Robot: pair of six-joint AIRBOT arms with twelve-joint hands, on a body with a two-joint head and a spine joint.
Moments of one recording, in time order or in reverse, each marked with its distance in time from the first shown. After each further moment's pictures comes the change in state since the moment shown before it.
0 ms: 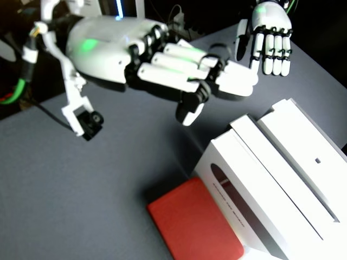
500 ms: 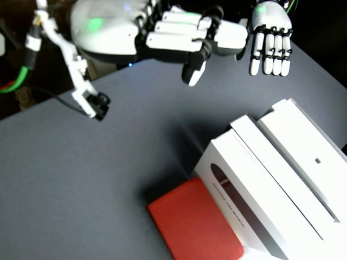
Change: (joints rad) left arm -0.001 0.000 0.000 0.000 -0.002 0.000; right arm -0.118 0.076 -0.059 -0.188 0.107 0.251
